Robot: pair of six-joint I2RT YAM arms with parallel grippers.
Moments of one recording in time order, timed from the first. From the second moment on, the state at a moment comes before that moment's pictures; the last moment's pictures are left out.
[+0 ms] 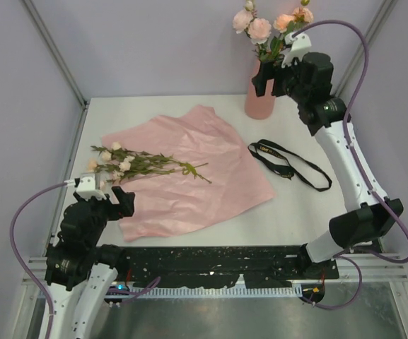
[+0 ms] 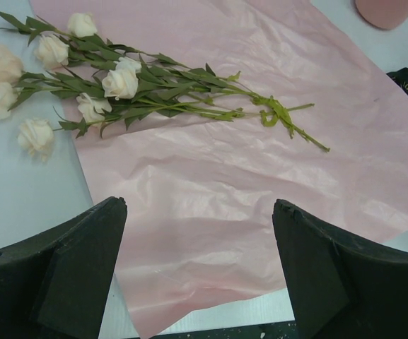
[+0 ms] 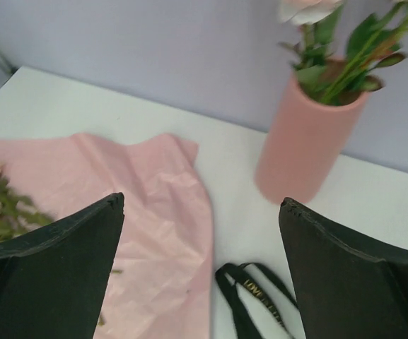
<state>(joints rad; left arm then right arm) -0.23 0.23 0.69 -0.78 -0.09 -0.29 0.21 1.59 1.84 -0.40 -0.11 0.01</state>
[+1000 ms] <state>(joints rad) -0.23 0.14 0.69 -0.79 -0.20 -0.31 0.86 2.04 1.50 -0.13 -0.09 -0.09</state>
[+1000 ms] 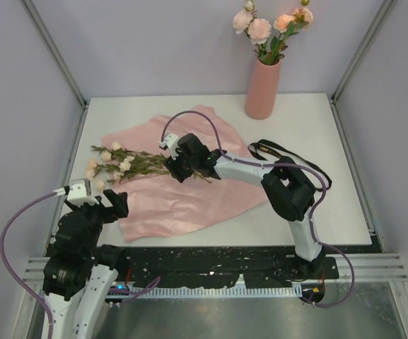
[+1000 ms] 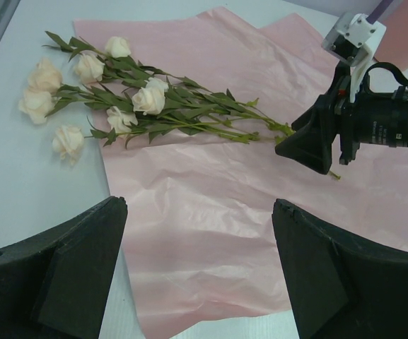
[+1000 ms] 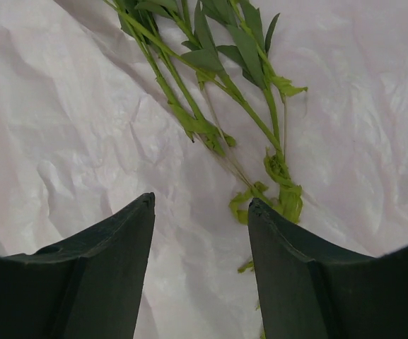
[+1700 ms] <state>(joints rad) -0.23 0.14 0.69 -0.79 -0.20 -0.31 0.85 2.27 1.77 -0.23 -0.03 -0.16</state>
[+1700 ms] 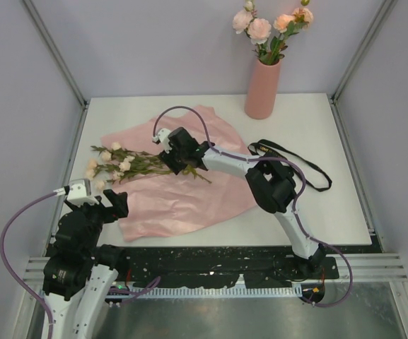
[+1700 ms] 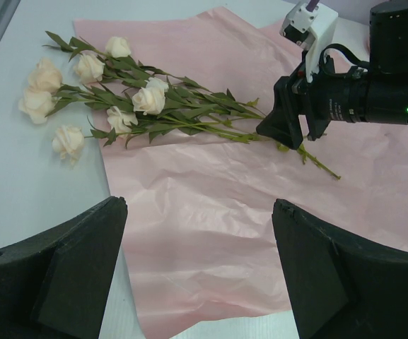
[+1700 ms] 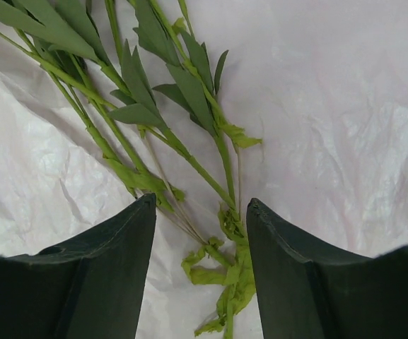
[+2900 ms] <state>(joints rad) -0.23 0.14 0.69 -0.79 -0.20 -0.31 0.86 2.16 1.65 -0.24 0.08 -0.12</state>
